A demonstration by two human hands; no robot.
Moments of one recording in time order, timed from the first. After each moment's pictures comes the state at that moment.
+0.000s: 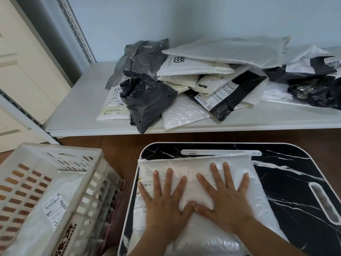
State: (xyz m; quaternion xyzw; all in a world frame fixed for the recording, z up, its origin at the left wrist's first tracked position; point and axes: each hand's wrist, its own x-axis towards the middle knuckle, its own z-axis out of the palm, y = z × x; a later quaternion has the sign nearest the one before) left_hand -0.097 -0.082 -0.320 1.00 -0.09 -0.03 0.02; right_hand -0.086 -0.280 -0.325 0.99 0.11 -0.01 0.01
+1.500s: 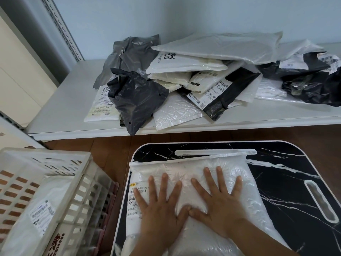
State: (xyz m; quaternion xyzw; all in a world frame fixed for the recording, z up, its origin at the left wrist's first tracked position) left_hand -0.093 -0.085 -0.336 0.99 -0.09 -0.06 0.01; right_hand -0.085 -0.280 -0.337 0.99 0.09 -0.08 0.00
